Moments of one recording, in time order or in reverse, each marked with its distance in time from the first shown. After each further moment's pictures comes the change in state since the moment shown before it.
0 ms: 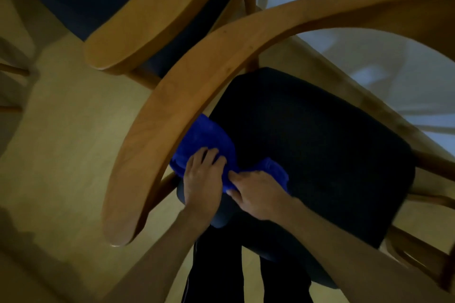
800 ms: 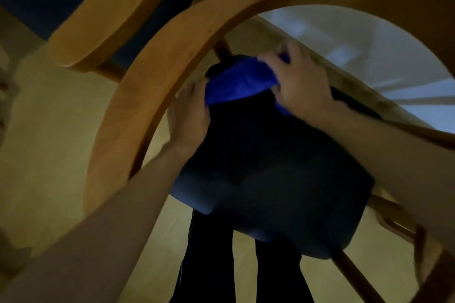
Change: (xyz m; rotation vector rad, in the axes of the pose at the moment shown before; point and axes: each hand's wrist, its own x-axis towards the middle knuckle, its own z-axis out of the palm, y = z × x) left_hand 0.087 0.019 -0.055 -0.306 0.279 0.112; right_hand -0.011 0.084 -0.152 -0.354 0.620 0.169
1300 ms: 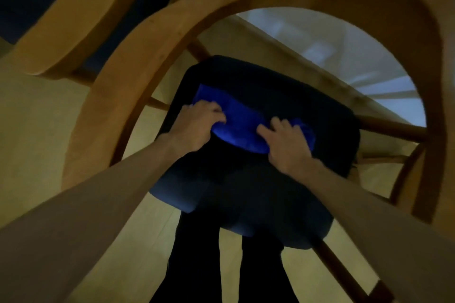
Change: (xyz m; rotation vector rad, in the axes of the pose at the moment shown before) left_hand 0.005 0.014 0.031 0.150 -0.511 0.423; right_hand -0.112 -0.003 0.049 -0.101 -0.523 0.196
